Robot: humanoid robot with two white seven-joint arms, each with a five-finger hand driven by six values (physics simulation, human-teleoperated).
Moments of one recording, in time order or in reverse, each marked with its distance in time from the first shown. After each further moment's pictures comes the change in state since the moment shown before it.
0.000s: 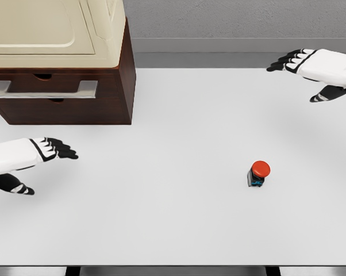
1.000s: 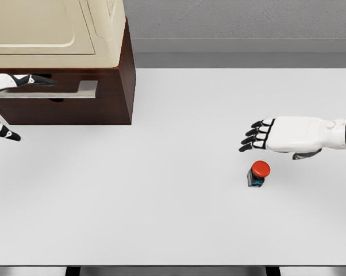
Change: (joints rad) left arm -0.505 0.125 -0.277 0.025 0.484 0.418 -0.129; right arm 0.008 -0.195 0.360 -0.334 -0.005 0.000 0.000
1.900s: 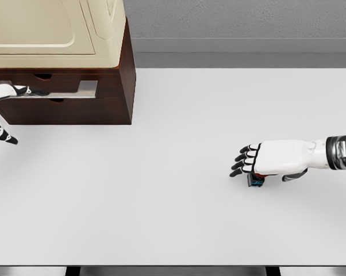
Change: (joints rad) left arm -0.005 -0.061 -0.049 0.075 -0.137 0.115 0.006; right arm -0.002 0.016 0.120 -0.014 0.003 0.000 0.000
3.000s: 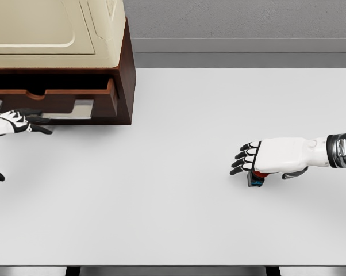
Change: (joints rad) left arm 0.006 0.218 -0.160 -0.104 0.108 -0.283 -0.005; right arm -0.006 0.001 -0.006 0.000 0.002 0.000 0.000
